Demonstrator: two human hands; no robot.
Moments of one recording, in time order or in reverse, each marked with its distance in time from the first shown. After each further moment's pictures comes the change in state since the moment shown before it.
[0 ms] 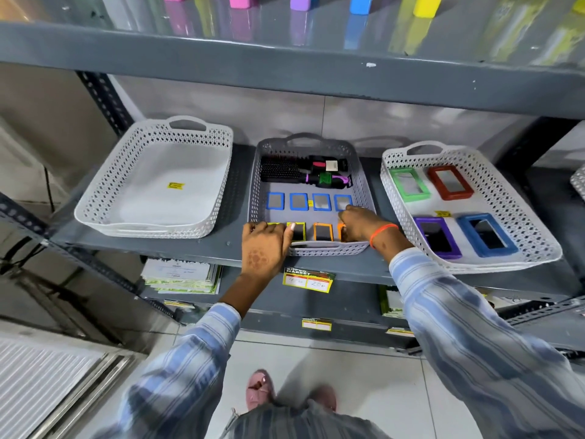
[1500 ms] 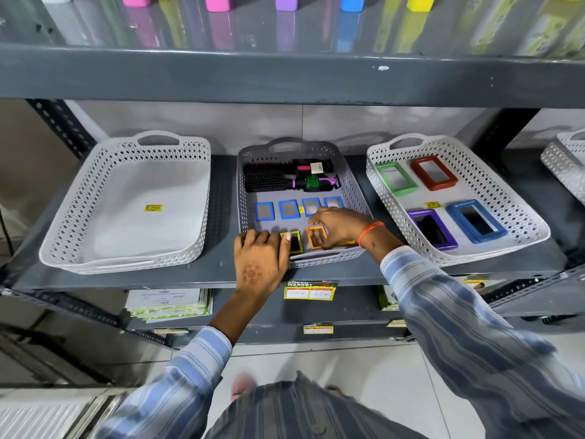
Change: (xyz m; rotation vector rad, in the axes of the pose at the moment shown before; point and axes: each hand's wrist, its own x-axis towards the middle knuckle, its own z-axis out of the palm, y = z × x) left_hand 0.008 -0.010 -0.005 -0.029 -0.128 0.023; right_hand 0.002 -0.031 -0.021 0.181 -0.056 -0.082
